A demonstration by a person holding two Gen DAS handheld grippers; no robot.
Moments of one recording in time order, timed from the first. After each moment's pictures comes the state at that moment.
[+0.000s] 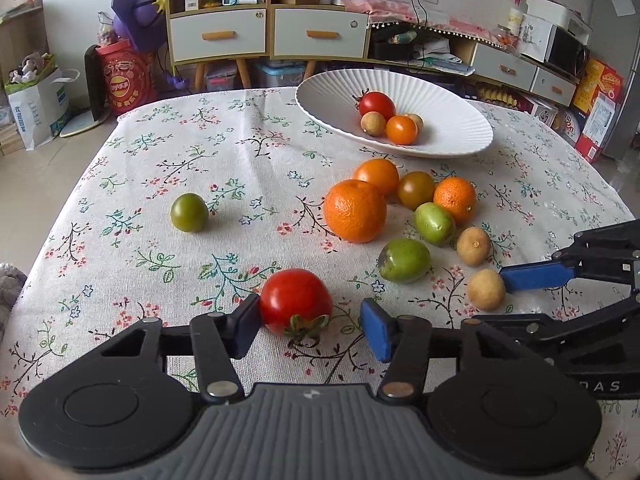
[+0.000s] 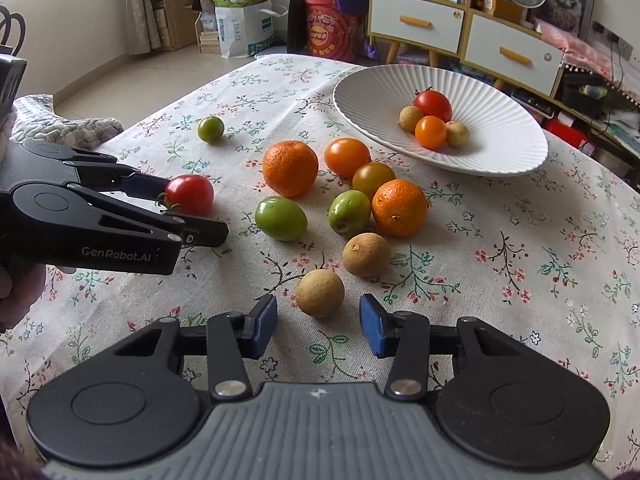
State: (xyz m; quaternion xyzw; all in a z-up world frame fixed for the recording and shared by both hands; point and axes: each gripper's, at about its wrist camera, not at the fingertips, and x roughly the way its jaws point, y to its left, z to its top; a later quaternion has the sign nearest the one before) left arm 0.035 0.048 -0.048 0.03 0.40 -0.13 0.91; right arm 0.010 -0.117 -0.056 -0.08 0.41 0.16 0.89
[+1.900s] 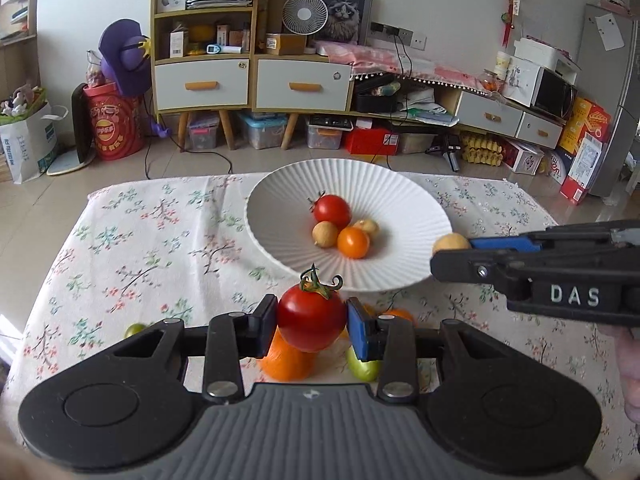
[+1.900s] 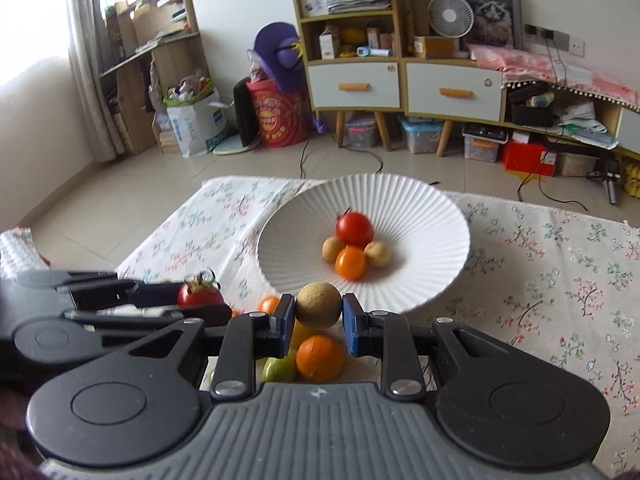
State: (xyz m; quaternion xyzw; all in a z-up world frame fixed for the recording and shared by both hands) left arm 0.076 0.002 0.004 0.01 0.34 -0.15 0.93; right arm 0.067 -0.171 0.011 0.03 0.33 0.11 0.94
